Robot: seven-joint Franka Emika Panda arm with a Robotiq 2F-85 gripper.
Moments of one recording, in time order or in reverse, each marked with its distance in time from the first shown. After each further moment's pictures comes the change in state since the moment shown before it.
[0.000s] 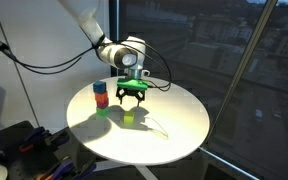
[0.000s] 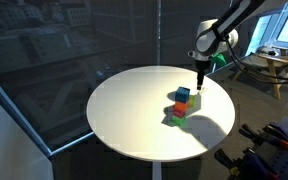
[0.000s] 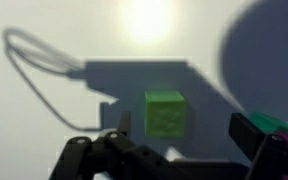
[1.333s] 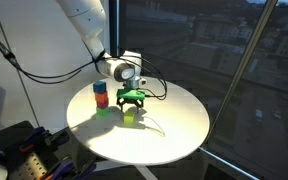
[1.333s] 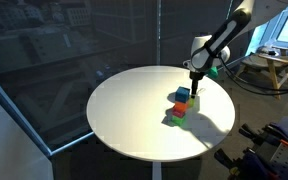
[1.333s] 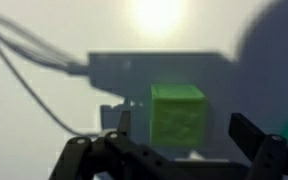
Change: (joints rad) arm 0.016 0.150 0.012 0.036 -0.043 0.164 0.053
